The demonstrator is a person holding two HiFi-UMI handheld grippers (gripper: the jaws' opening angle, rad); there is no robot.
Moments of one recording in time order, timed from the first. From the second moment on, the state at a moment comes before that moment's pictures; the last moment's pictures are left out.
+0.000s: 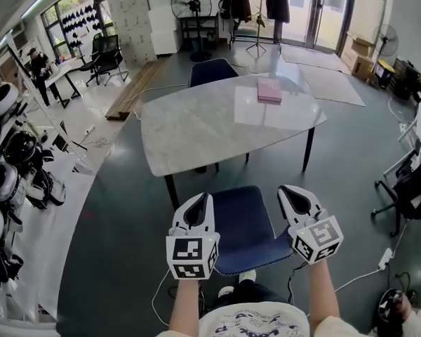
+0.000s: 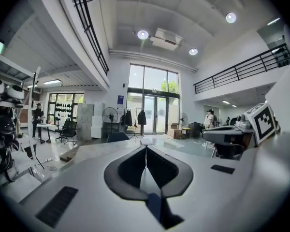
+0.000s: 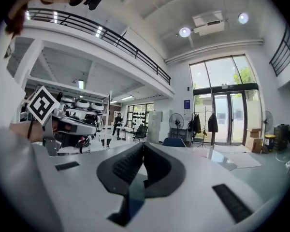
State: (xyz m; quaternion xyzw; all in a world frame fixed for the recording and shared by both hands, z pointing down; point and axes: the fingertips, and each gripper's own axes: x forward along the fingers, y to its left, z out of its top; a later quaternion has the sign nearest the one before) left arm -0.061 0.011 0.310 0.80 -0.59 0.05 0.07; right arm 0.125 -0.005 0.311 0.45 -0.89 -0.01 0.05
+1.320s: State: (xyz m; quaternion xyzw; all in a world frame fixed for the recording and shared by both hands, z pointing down) left arm -0.075 0.026 0.304 0.78 -0.62 0.03 0.08; right arm 0.139 0.001 0.306 0.51 -0.86 0.01 0.02
